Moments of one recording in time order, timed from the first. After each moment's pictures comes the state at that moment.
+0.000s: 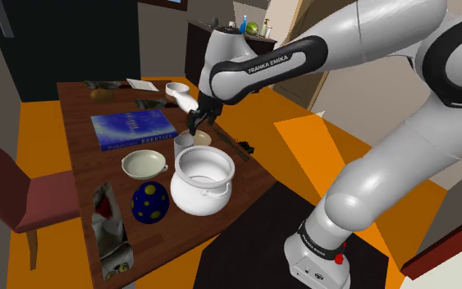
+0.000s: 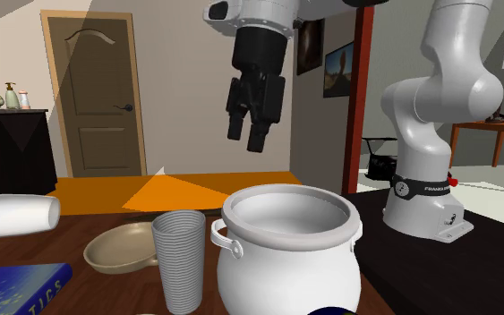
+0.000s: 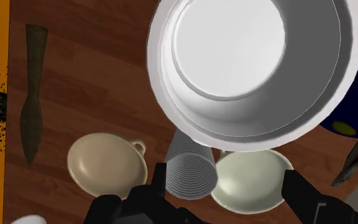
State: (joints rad) arm -0.02 -0.21 0.18 -2.39 -0.05 2.35 0.12
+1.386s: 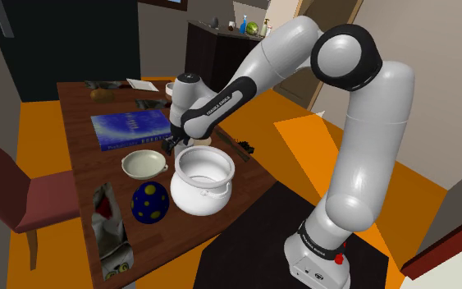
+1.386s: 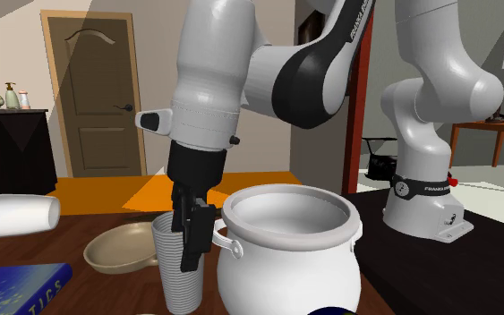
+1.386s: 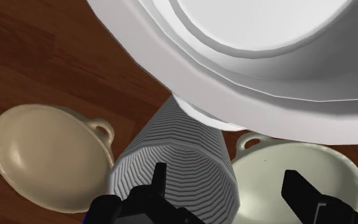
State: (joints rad) arm 0.00 0.33 0.16 -2.15 -0.34 2.63 0.32
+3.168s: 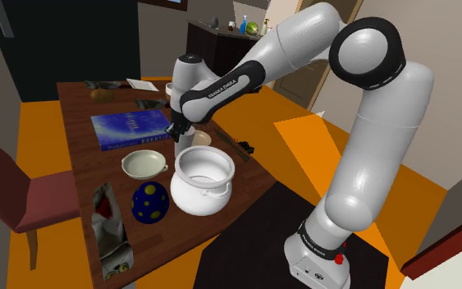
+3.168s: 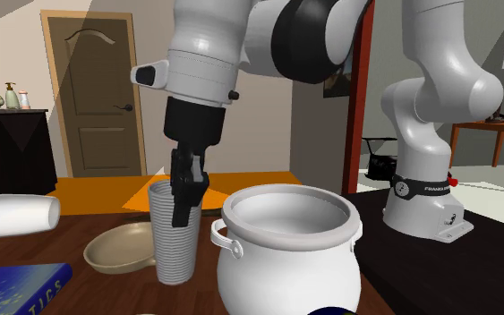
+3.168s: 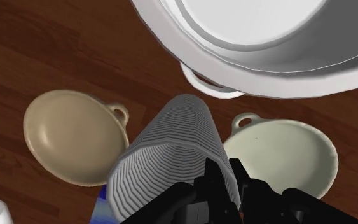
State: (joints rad) arm -0.01 0.22 0.19 -2.13 -0.28 2.52 0.26
